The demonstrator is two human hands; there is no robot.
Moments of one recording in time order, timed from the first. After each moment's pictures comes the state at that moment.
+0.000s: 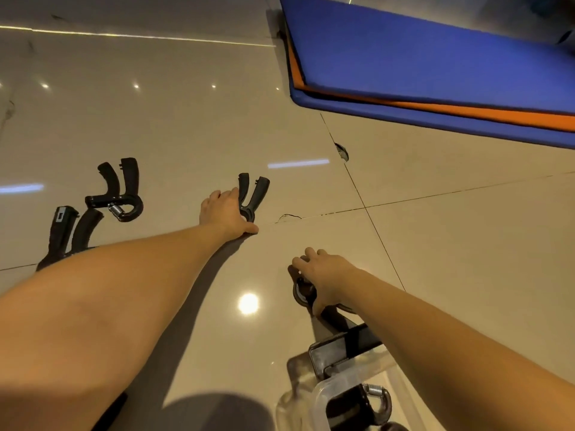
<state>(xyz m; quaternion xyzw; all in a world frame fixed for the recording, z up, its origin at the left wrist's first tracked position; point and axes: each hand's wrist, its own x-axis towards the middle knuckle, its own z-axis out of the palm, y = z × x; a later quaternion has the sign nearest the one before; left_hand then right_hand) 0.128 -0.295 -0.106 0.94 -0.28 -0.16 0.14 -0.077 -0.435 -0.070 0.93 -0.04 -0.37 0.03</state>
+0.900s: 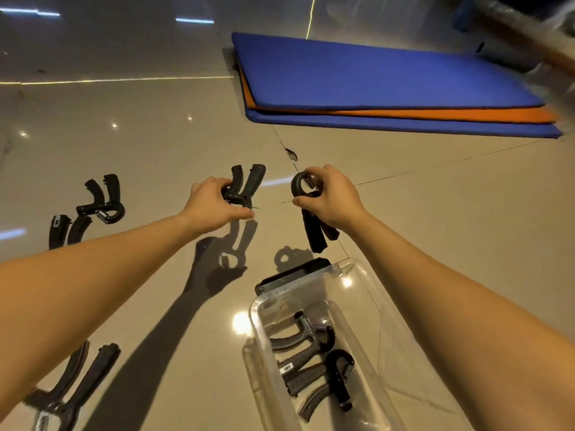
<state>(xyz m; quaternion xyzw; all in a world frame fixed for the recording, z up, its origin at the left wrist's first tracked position) 0.015 -0.272 0.032 0.85 -0.33 -0.19 0.37 -0.158 -0.462 0.092 0.93 -0.27 0.11 -0.23</state>
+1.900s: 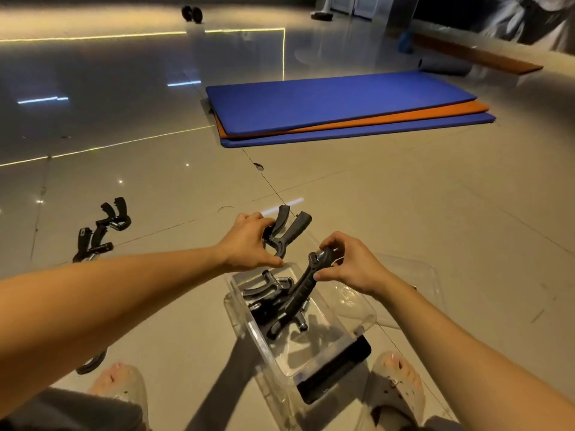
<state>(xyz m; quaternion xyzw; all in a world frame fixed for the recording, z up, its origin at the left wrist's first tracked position) -0.251 -0.234 0.122 0.80 -0.54 -0.16 0.22 -0.470 -0.369 0.126 0.83 -0.31 0.07 -0.46</state>
